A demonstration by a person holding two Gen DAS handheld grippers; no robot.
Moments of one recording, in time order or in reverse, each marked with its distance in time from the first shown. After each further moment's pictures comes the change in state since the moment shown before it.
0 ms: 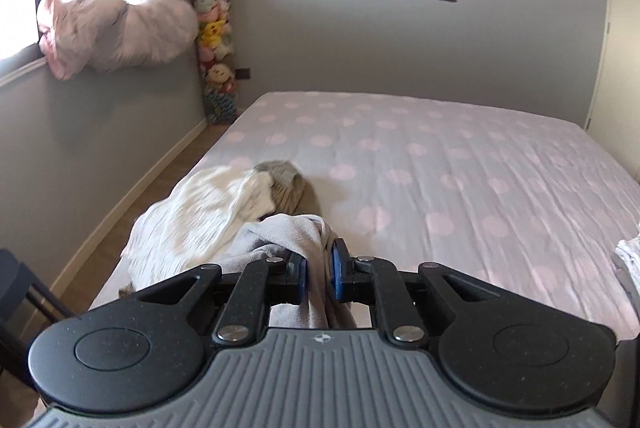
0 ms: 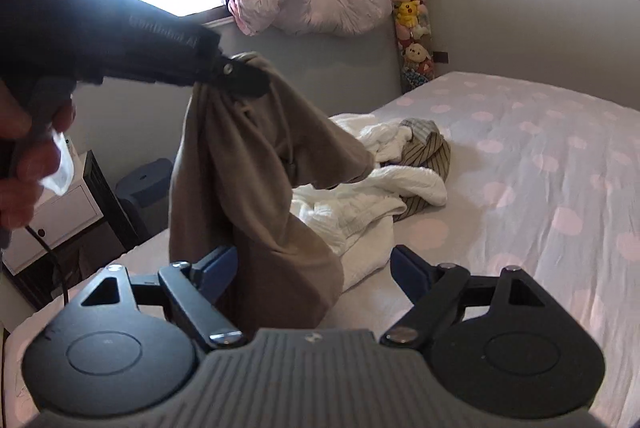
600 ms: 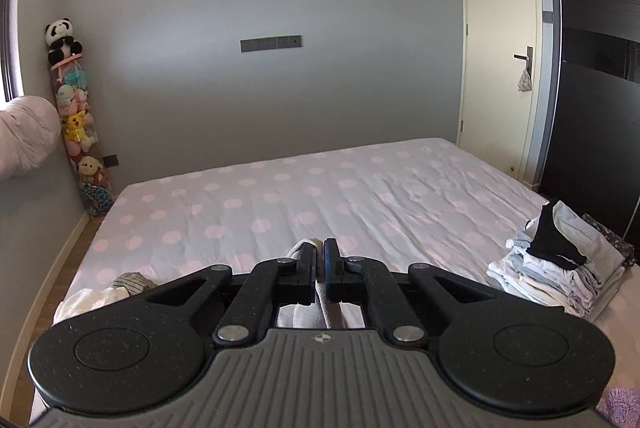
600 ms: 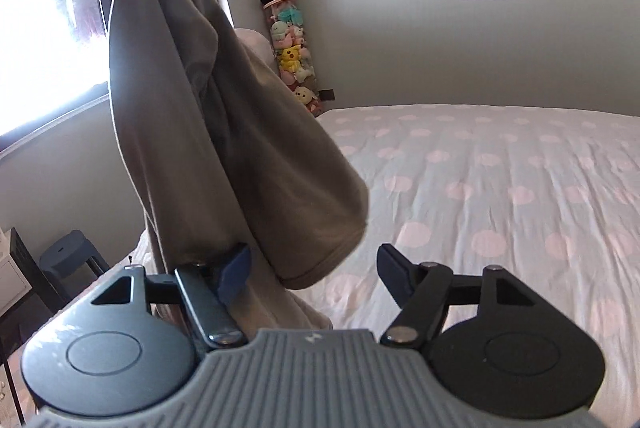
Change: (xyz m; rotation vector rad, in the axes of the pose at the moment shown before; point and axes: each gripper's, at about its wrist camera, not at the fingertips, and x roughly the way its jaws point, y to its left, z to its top) left arm -0.024 -0.160 0.060 0.223 -0.094 -0.326; right arm -0.103 -0.123 -0.010 0.182 -0.115 -0.256
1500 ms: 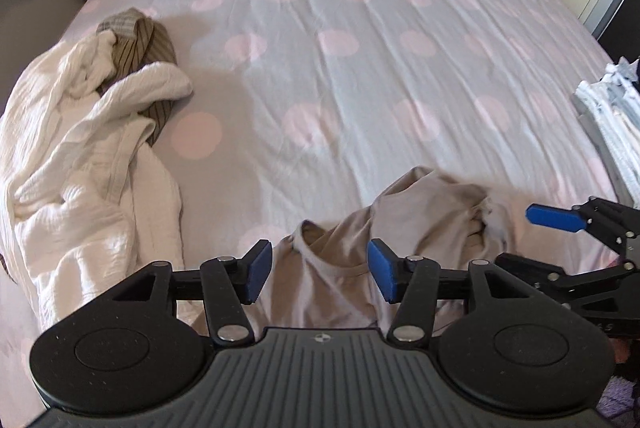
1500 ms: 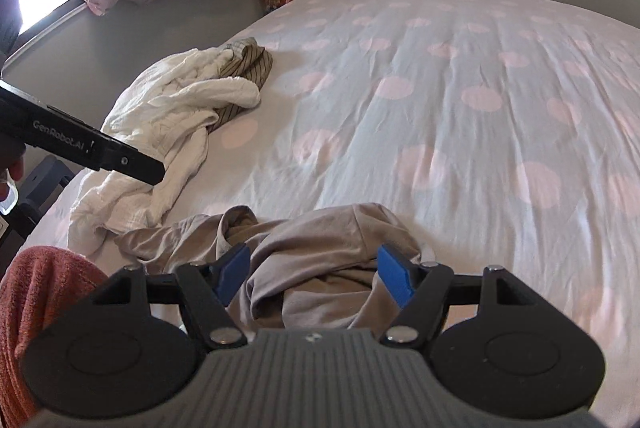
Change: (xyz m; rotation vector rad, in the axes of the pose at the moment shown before) left arm 0.145 0.129 -0.188 -0.169 0.648 0.022; right arm 0.075 -0.032 -0.089 0.048 0.318 -0.039
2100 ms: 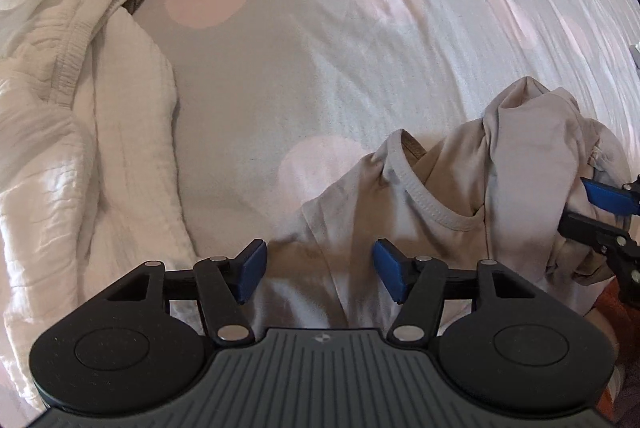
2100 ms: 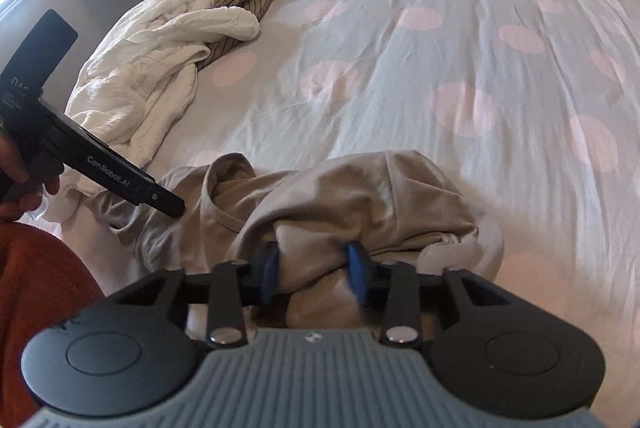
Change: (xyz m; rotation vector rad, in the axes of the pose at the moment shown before) left arm 0.114 0.055 -0.018 -0.034 0.270 -0.062; right arm 0.071 0.008 -0.009 -0.007 0.150 -0.002
